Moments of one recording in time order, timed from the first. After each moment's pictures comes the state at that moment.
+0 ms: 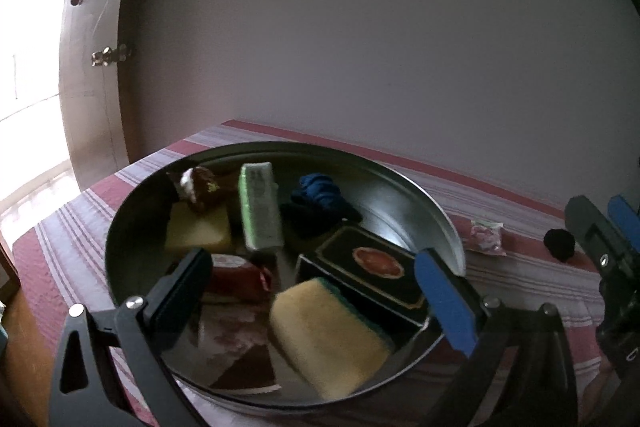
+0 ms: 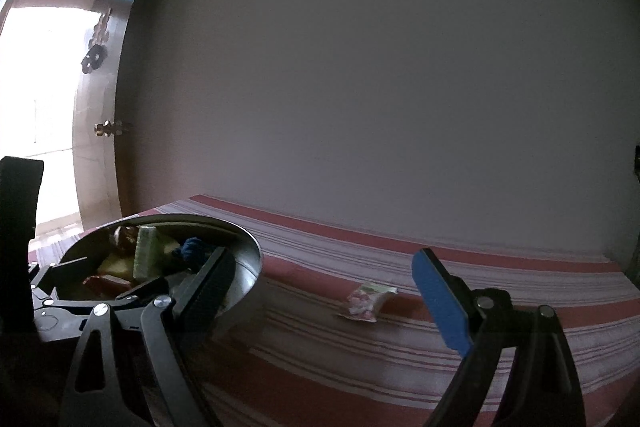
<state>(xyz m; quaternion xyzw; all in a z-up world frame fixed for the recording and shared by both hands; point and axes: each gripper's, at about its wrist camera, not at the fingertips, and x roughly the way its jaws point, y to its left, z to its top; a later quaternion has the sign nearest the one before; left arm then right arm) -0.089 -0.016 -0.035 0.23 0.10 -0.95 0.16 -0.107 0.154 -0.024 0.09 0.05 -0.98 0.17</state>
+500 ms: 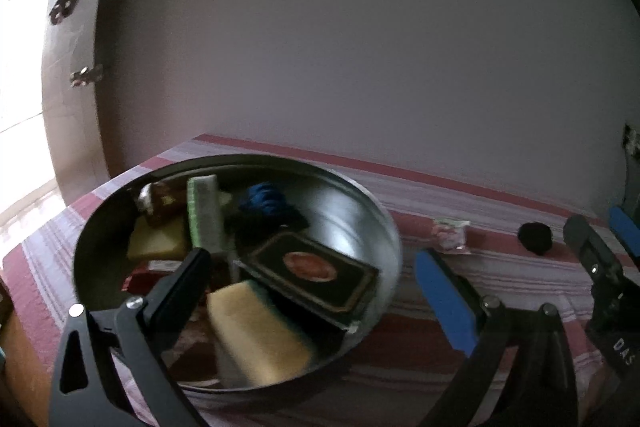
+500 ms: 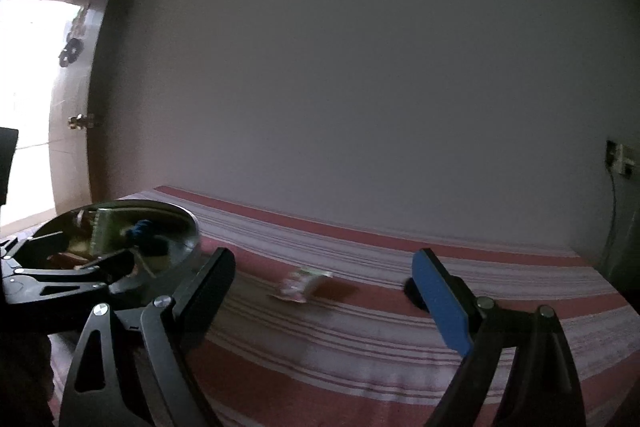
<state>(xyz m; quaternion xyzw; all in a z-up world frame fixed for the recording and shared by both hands) -0.094 0.027 -0.029 0.22 0.07 -0.97 0.12 -0.109 0.209 -0.029 0.10 0.06 -0.99 0.12</state>
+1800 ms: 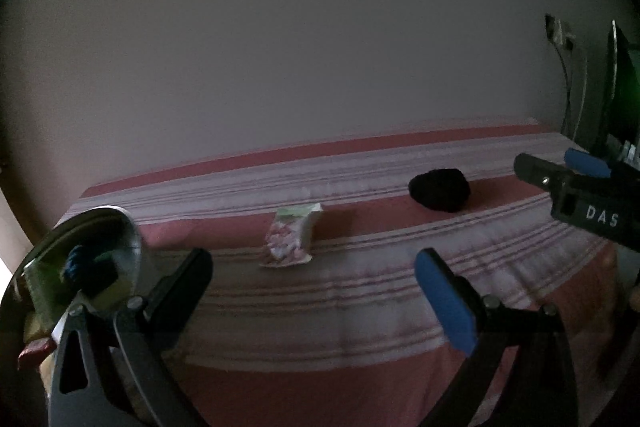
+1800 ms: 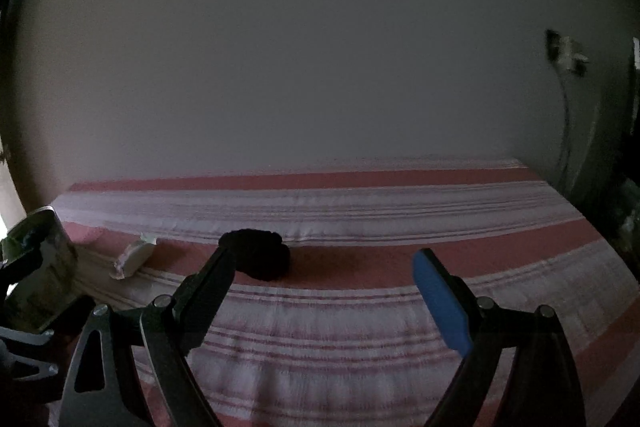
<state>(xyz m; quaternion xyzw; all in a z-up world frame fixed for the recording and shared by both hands) -0.186 0.170 -0.040 0.28 -0.07 -0.96 -0.02 -0.203 0.356 -0.045 0.25 -0.02 -0.97 0.02</state>
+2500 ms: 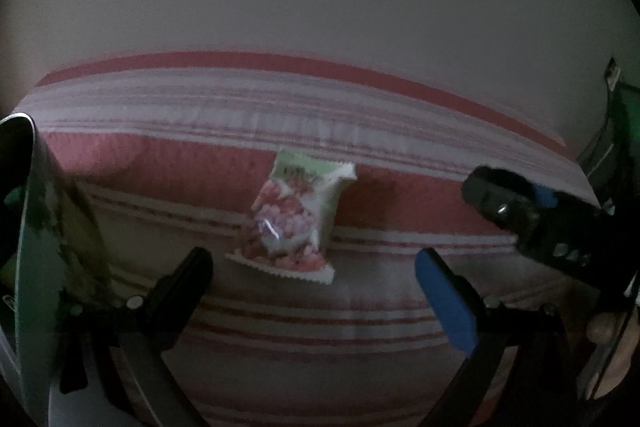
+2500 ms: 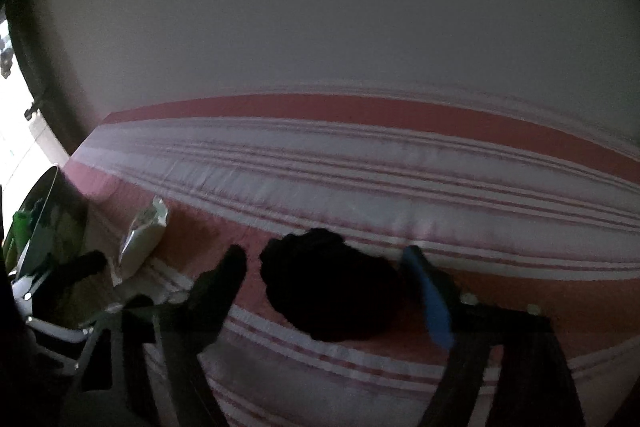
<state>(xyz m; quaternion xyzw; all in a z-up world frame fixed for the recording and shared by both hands) -0.268 0.129 -0.081 0.43 0.08 -0.90 -0.02 -0.321 0.310 -0.080 0.41 0.00 -0.90 0.17</state>
